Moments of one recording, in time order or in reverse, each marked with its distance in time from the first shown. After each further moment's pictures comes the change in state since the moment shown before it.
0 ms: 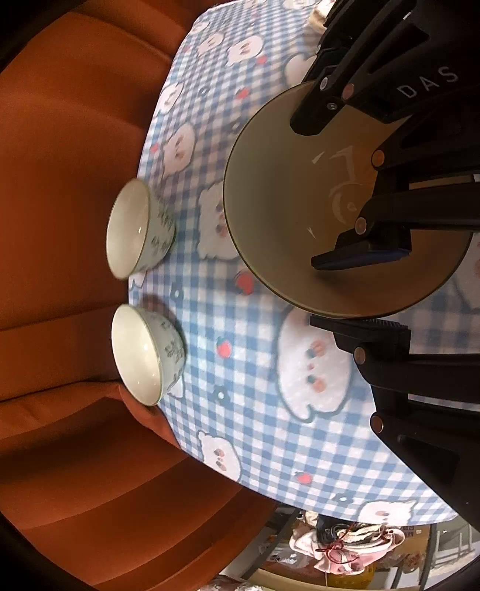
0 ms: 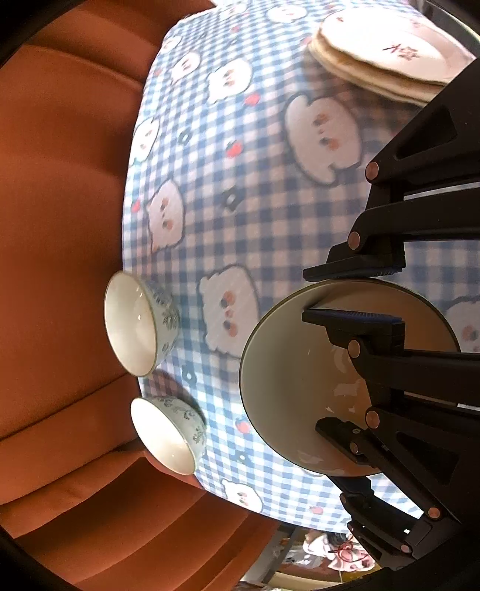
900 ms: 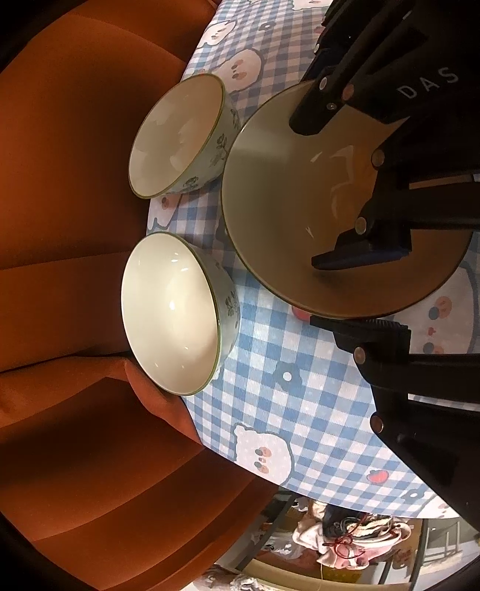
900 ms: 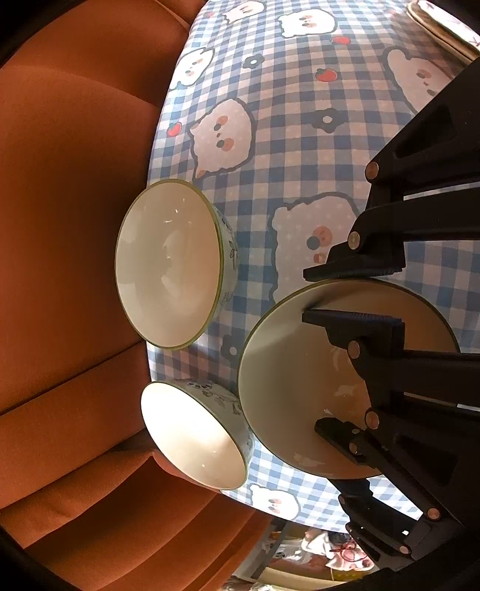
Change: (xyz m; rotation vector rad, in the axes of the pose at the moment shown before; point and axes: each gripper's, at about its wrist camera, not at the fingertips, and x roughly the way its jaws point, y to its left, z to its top) left arm 0.081 0.043 0.087 -0.074 0.019 0.099; right arm 0.089 0.051 0.094 -0.090 0.028 0.084
